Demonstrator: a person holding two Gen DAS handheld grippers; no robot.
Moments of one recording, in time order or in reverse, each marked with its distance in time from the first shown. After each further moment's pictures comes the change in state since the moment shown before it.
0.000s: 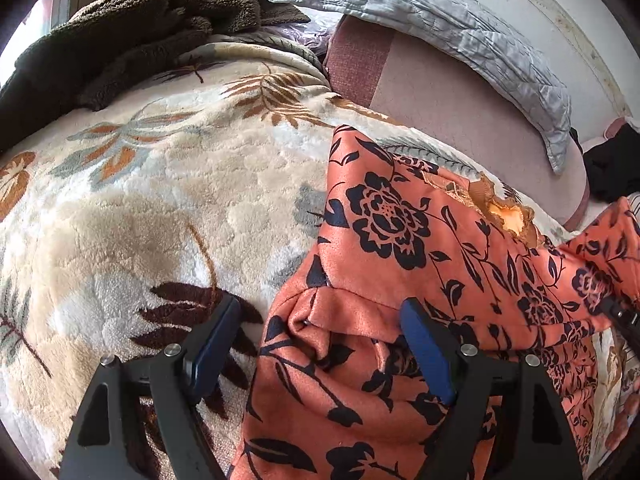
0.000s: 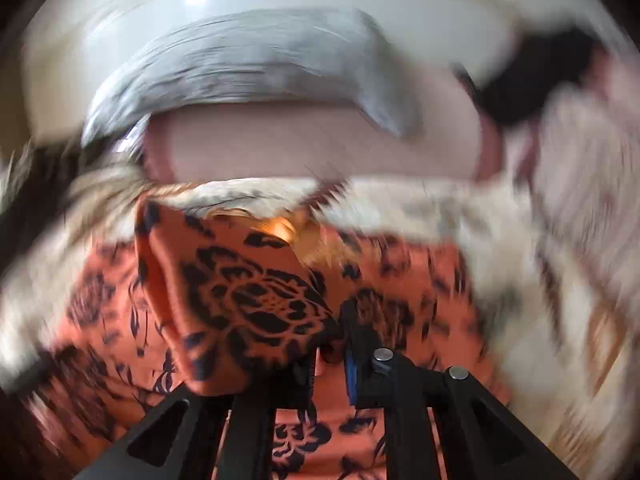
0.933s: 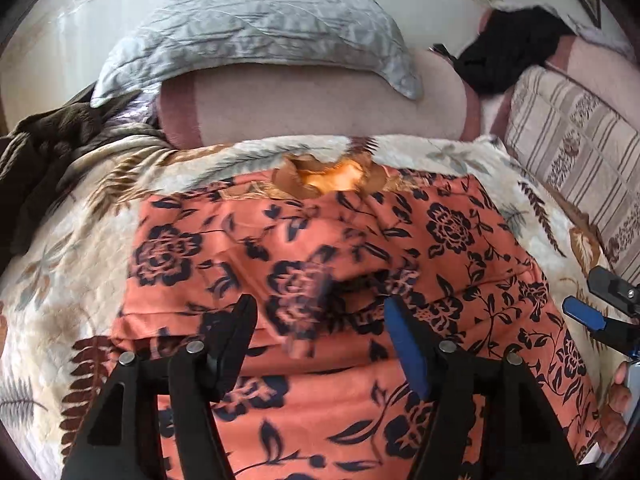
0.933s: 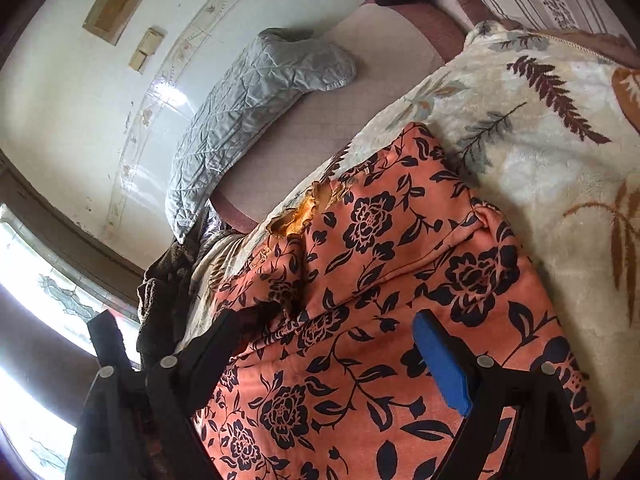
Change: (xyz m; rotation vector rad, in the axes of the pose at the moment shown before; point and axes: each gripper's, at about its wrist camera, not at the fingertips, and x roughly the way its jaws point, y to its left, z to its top) left arm -0.068 -0.136 -0.026 0.414 -0.044 -0.138; right arm -0.087 -0.110 -0.073 0.289 -0.016 0.467
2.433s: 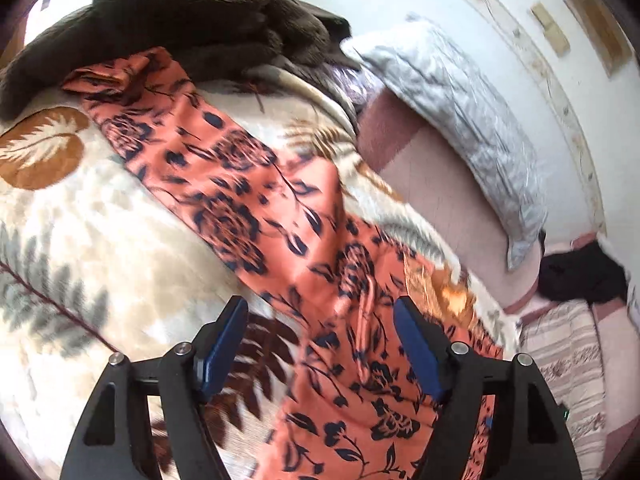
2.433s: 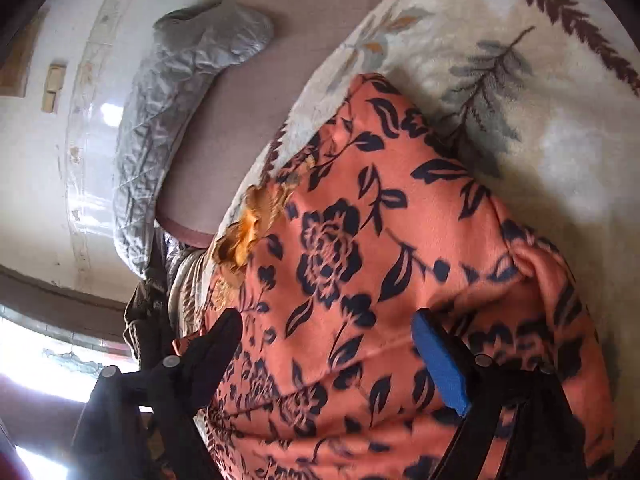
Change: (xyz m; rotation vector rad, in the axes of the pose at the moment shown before) left arm -0.060 0.251 -0.042 -0.786 -0.072 -0.037; right arm 0.088 -0.031 0.054 0.263 0.154 -0.035
